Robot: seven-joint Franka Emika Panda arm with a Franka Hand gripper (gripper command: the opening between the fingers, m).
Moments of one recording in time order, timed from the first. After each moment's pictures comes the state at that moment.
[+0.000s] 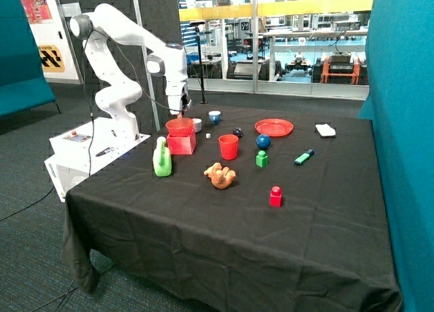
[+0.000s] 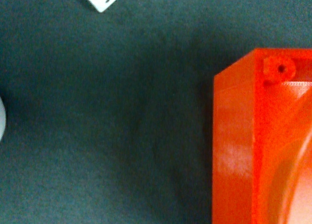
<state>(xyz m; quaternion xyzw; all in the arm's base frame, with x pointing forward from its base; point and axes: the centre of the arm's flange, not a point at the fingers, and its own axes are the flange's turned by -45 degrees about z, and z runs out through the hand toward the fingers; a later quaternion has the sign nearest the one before) 0.393 -0.043 0.396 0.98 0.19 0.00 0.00</state>
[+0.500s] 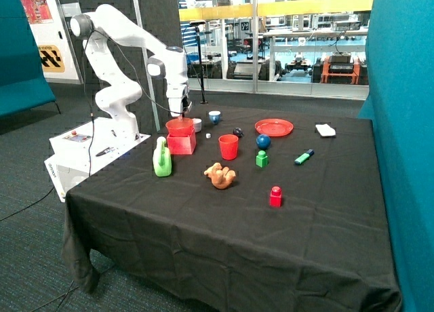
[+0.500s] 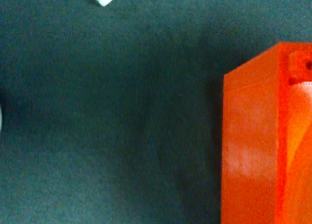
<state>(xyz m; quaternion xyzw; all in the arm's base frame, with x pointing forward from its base) 0.392 -0.039 0.385 0.98 0.20 0.00 0.00</state>
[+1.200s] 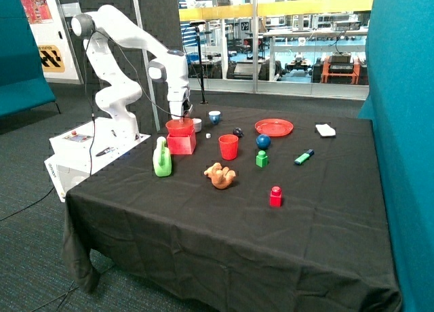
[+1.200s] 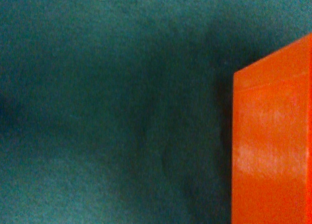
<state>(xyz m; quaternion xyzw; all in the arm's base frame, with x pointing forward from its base) 0.393 -0.038 0.371 0.98 0.19 0.00 0.00</state>
